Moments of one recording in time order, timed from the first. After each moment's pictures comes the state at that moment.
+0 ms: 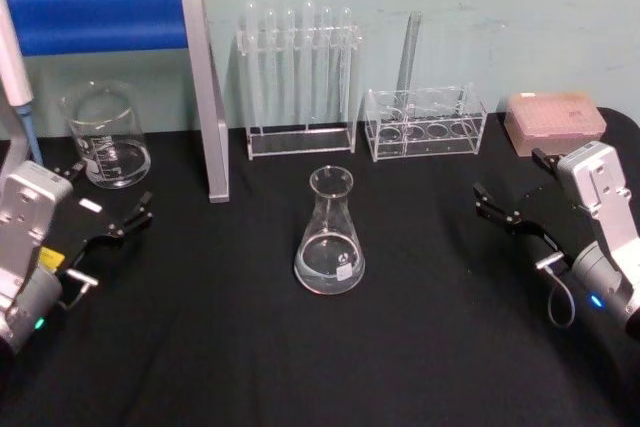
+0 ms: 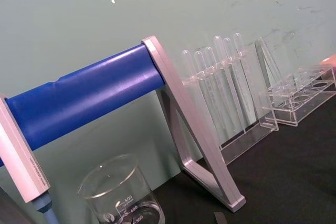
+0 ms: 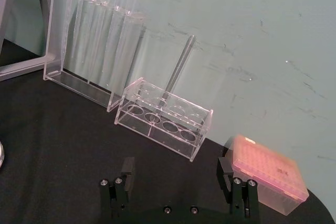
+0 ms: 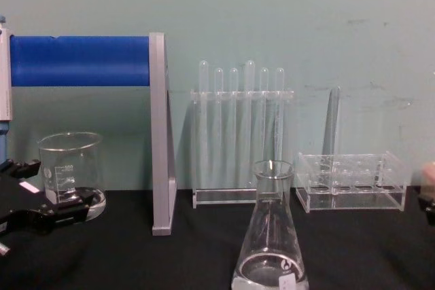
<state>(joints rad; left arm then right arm) -0.20 0.60 0.45 -1.41 -0.25 -0.12 0.03 0.20 0.60 -0.45 -1.41 0.25 -0.12 -0.03</state>
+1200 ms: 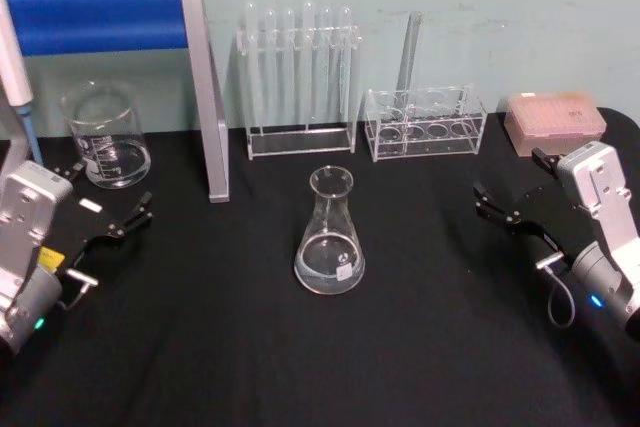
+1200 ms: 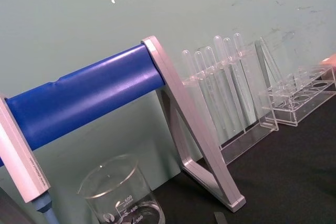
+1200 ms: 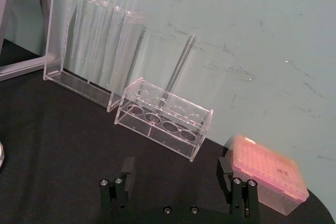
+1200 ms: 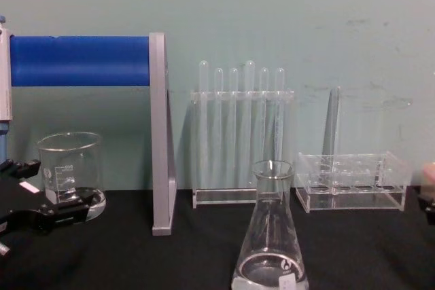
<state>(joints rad) -0.20 0.60 0.45 -1.41 -0.25 -0.12 0.03 0.20 0.60 -0.45 -1.41 0.25 -0.12 -0.03</state>
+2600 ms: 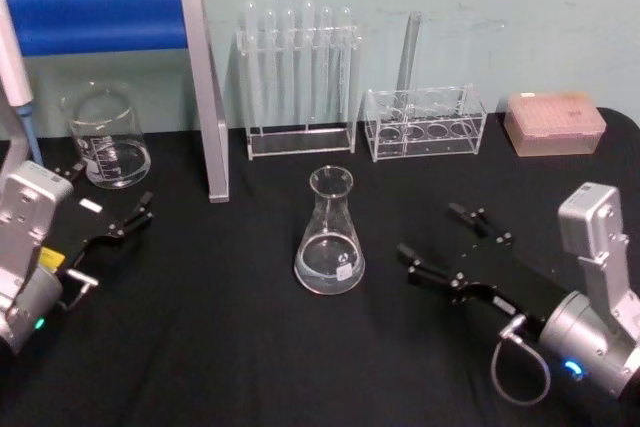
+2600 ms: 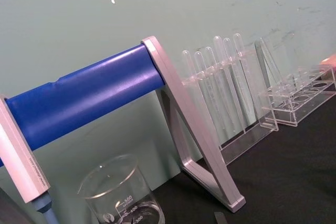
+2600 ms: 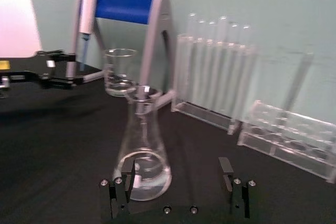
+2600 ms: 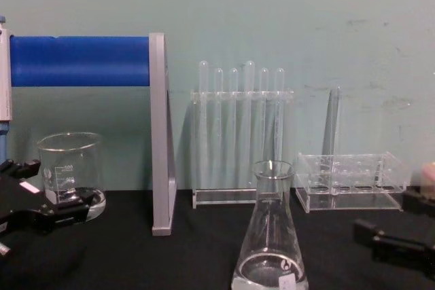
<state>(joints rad) -0.20 0.60 0.45 -1.41 -0.25 -0.12 0.03 0.01 0.61 -0.40 -1.65 0.46 -0.12 0.28</state>
